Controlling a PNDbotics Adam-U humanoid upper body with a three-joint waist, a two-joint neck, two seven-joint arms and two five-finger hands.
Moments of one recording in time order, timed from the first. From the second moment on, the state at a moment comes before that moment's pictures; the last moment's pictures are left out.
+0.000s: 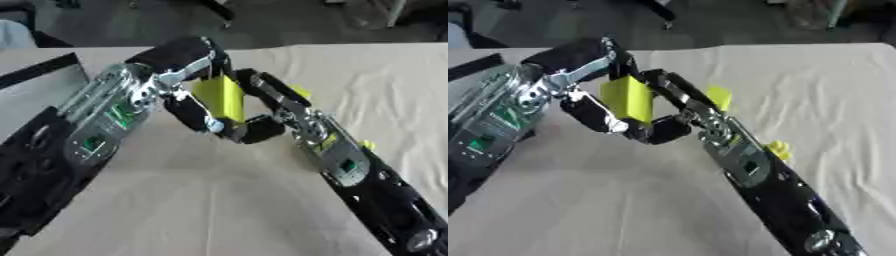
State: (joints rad) left arm -0.91 0.34 -0.64 -1.63 -0.68 0.32 -0.46; right arm -0.56 -0.26 0.42 -1.58 0.19 0.02 0.14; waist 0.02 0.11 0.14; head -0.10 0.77
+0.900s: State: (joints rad) left arm -0.90 0.34 -0.62 -1.65 -0.74 0.29 -0.49; right arm -0.57 -0.28 0.43 -1.59 0.28 -0.04 0.22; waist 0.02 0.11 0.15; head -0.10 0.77
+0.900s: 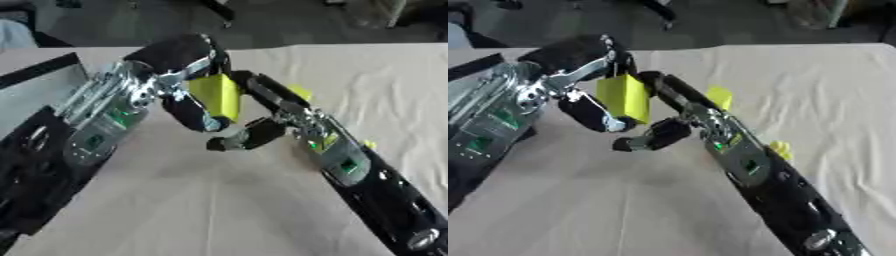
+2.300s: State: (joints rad) left arm -0.63 0.71 -0.31 -1.77 -0.49 0.50 -0.29; right arm -0.56 -0.32 0.39 -1.60 0.29 0.03 0.17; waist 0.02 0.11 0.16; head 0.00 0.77
